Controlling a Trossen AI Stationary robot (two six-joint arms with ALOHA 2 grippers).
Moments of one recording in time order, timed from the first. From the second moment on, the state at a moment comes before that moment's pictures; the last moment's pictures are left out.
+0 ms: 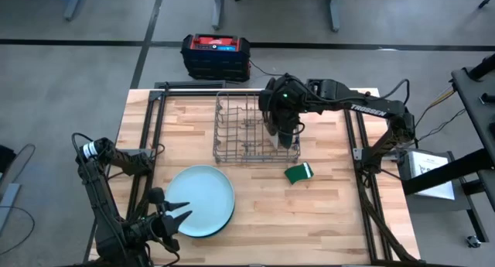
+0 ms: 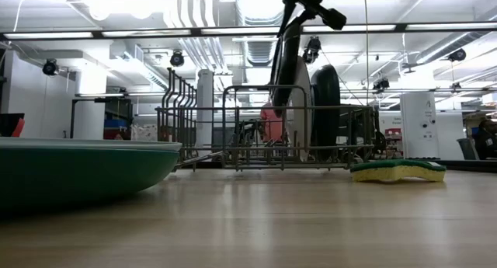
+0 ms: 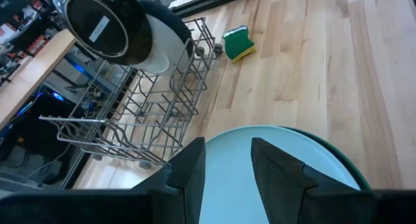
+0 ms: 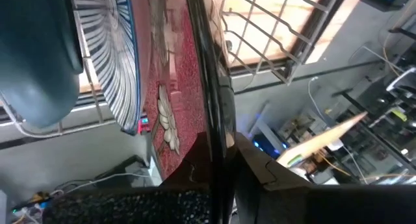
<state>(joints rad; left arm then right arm) -1.13 1.71 1.53 -1.57 -1.05 -1.30 -0.20 1.64 1.75 -0.97 0.31 -2.02</state>
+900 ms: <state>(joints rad) -1.13 1.71 1.53 -1.57 -1.08 -1.32 -0.20 1.81 1.75 -0.97 0.31 -2.02</state>
